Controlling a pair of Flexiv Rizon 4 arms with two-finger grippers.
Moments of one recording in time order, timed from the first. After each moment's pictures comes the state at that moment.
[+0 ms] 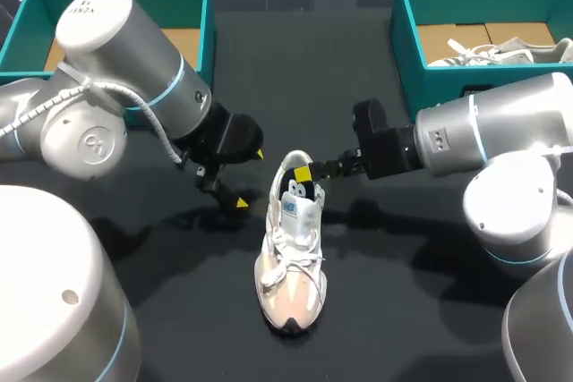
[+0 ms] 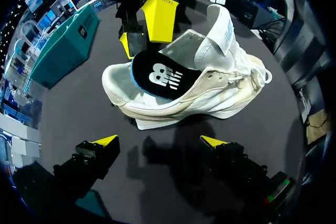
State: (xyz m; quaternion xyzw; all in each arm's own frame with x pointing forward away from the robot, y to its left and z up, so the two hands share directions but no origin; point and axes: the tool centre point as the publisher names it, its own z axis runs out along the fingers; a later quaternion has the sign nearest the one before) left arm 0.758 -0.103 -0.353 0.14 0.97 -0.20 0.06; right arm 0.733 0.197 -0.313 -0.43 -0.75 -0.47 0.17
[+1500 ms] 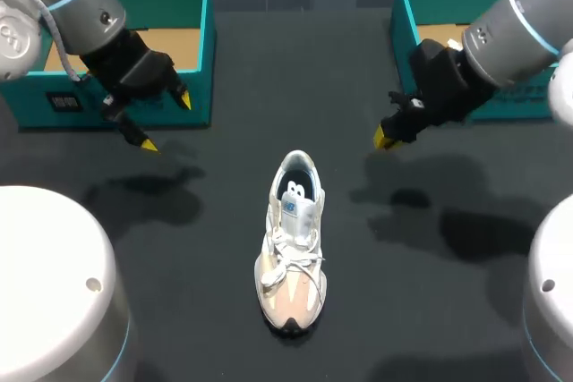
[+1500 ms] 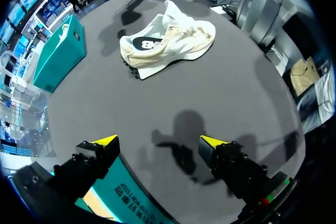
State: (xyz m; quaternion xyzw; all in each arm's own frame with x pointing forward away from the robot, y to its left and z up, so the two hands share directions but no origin) left arm 0.822 0.025 -0.282 0.28 0.95 -0.16 0.03; right arm 0.739 0.086 -0.244 -0.61 -0.74 -0.23 0.16
